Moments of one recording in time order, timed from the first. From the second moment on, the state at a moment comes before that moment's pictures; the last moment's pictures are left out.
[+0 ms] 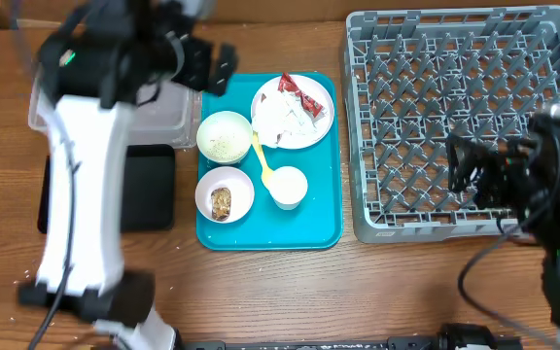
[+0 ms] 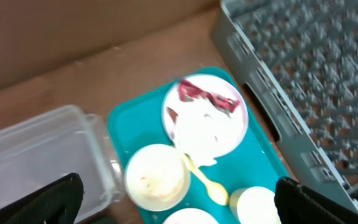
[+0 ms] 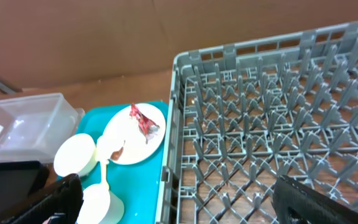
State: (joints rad) left arm -0.19 1.87 2.31 -1.32 0.24 0.16; right arm -0.08 0.92 1.29 -0.91 -0.28 0.14
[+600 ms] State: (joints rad) left arm -0.34 2.36 2.37 -1.06 0.16 0.02; right arm -0.08 1.13 1.29 -1.08 -0.30 0.15
